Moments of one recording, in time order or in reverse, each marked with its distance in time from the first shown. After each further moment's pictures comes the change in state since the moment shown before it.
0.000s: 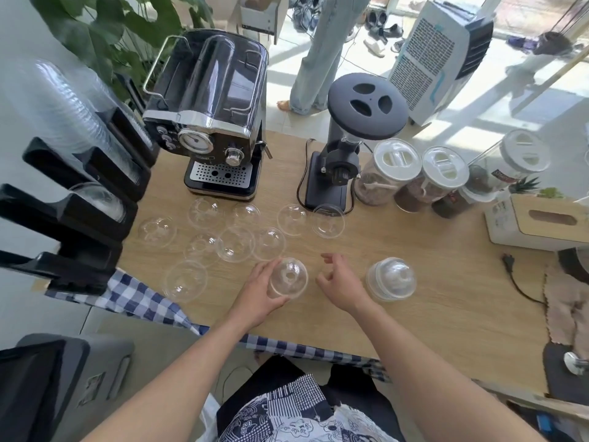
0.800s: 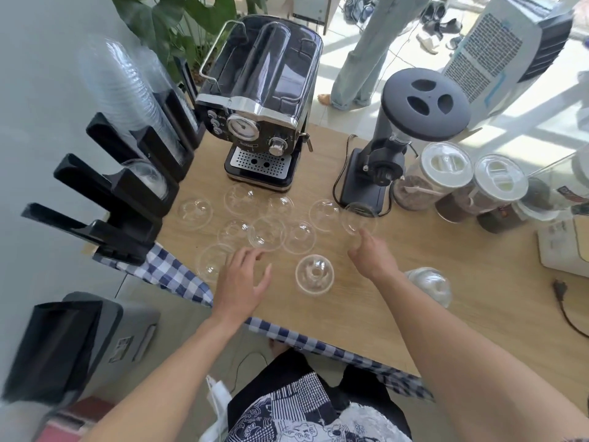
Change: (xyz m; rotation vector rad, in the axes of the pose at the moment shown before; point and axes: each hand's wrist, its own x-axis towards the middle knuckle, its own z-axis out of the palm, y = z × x) left_hand -0.040 -0.036 -0.044 0.320 0.523 0.036; right_hand 0.066 -0.023 -0.020 -0.319 0.062 0.021
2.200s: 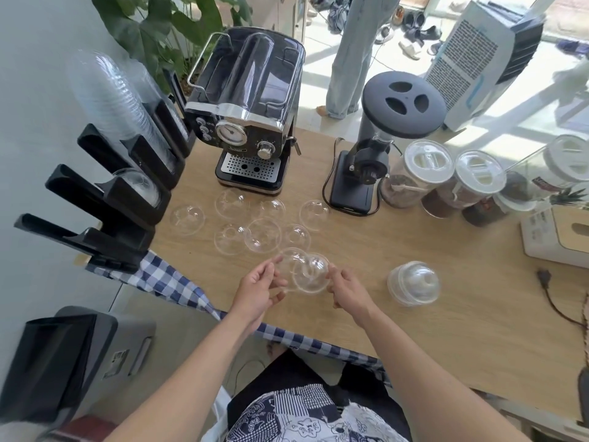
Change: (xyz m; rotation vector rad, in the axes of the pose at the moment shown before) left_hand -0.005 0.045 0.017 -1.284 -0.285 -0.727; right_hand -0.088 -0.006 0.043 0.767 -0.256 0.221
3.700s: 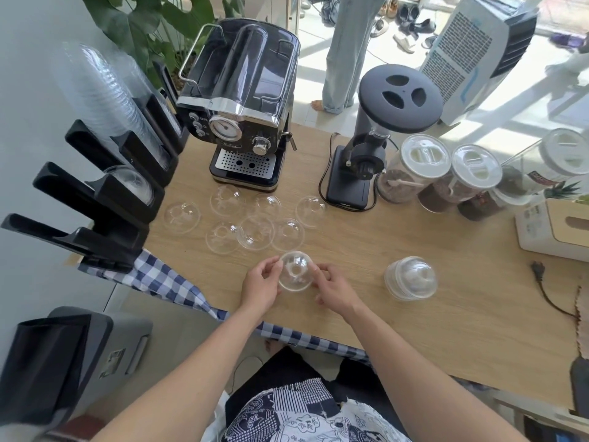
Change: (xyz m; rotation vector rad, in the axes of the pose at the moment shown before) left_hand 0.026 -0.016 0.008 0.402 0.163 0.110; right_hand -0.011 -0.013 0.020 -0.081 -0.014 -0.113
